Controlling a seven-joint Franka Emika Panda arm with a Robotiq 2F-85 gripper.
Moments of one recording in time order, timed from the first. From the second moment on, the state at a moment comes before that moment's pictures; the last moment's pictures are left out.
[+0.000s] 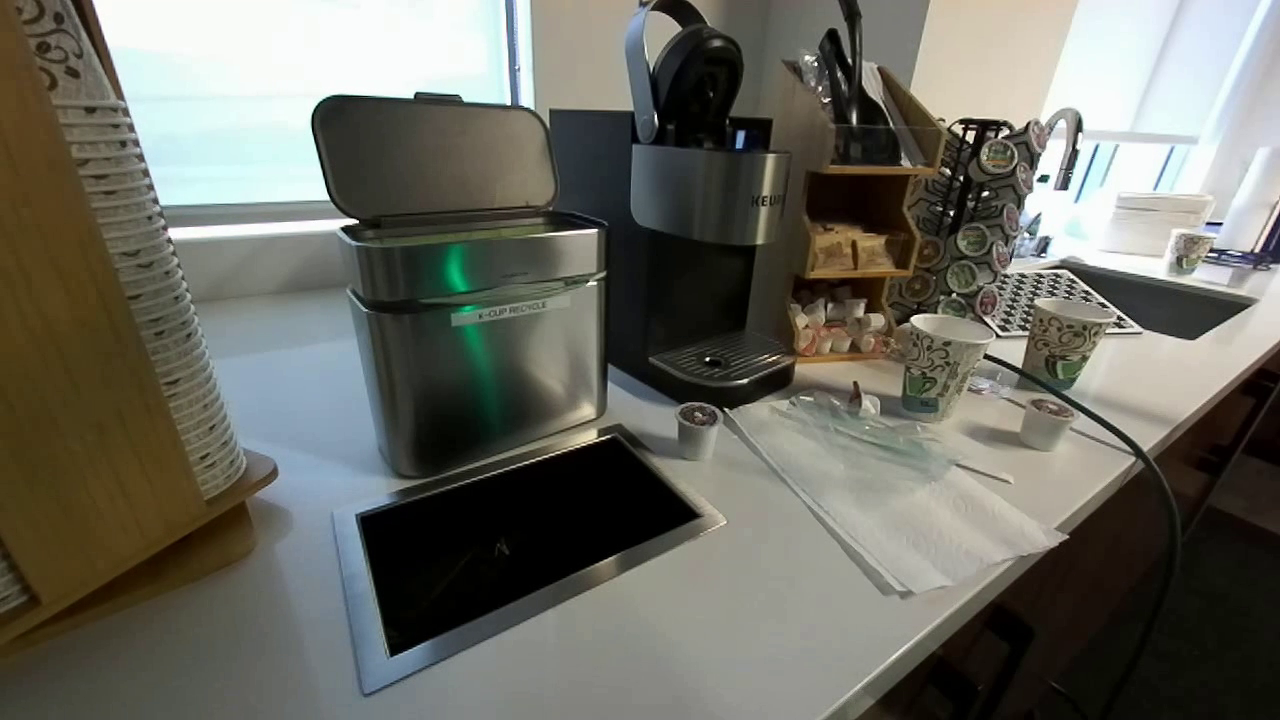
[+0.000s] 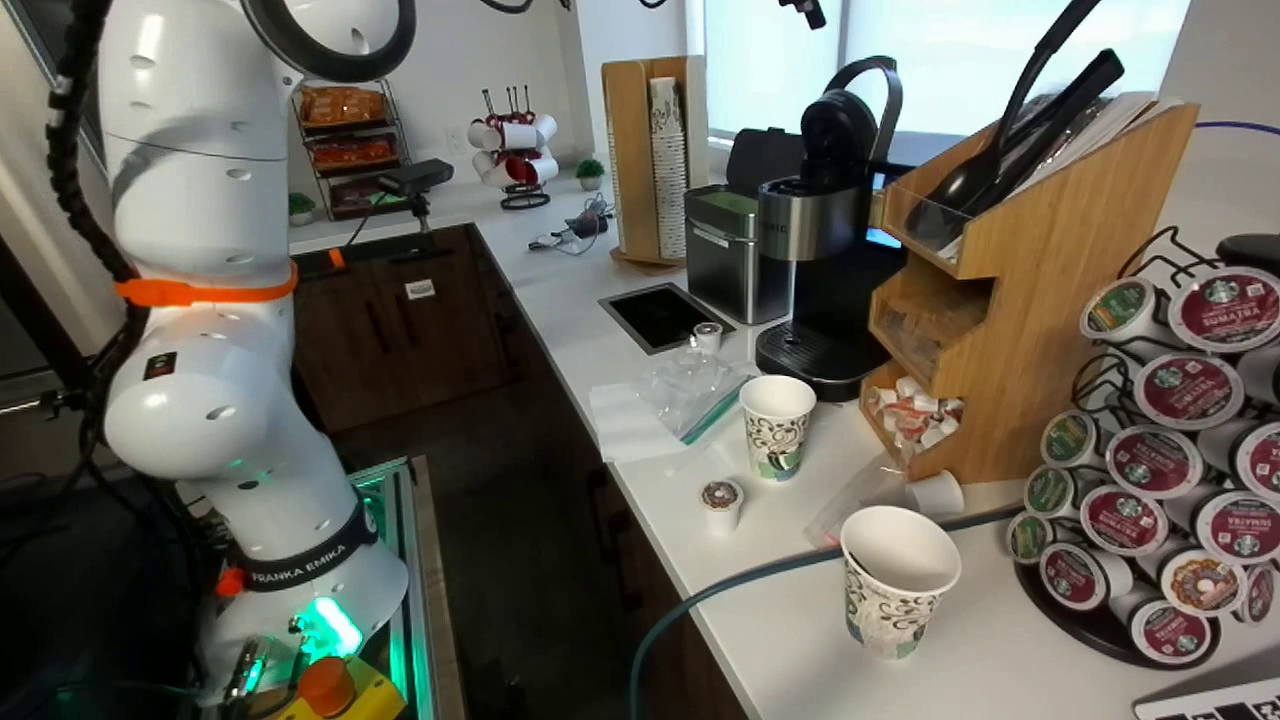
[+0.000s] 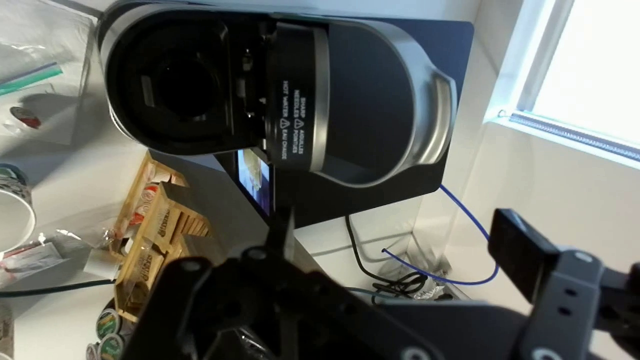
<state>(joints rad) 0.04 0.33 0.09 -1.00 -0.17 1.87 1.57</state>
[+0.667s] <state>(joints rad) 0.07 0.40 0.08 -0.98 -0.25 2.02 1.73</state>
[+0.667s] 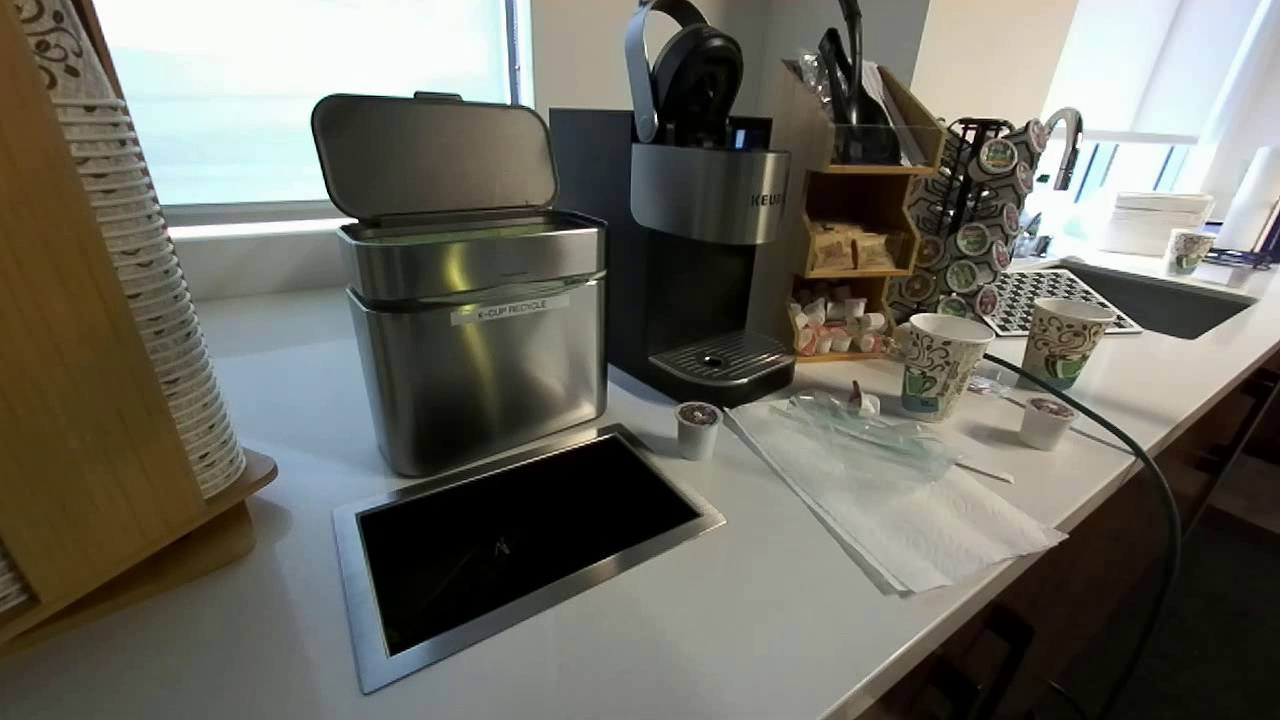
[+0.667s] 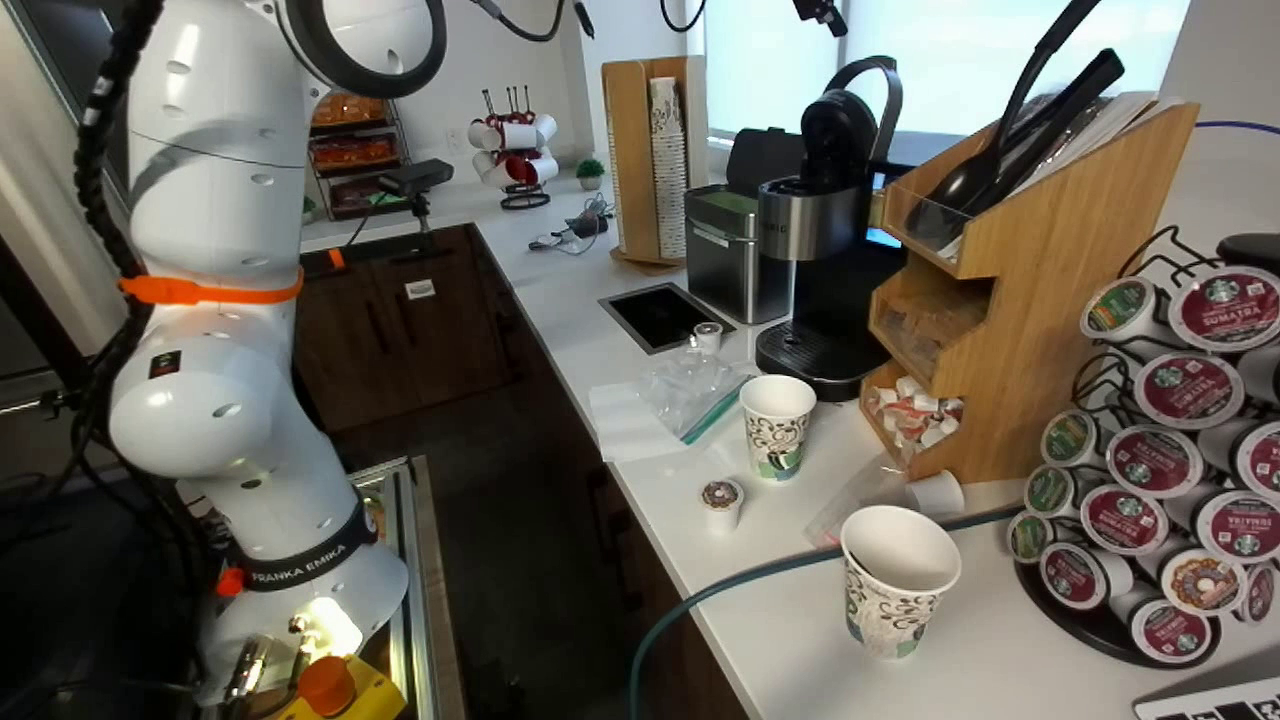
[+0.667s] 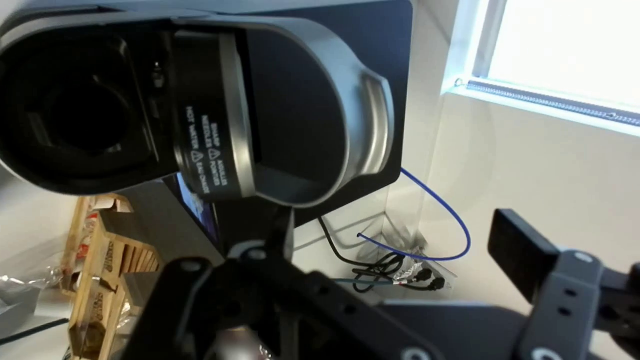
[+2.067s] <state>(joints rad) 0.07 0.53 0.10 -0.83 -0.15 1.85 1.77</state>
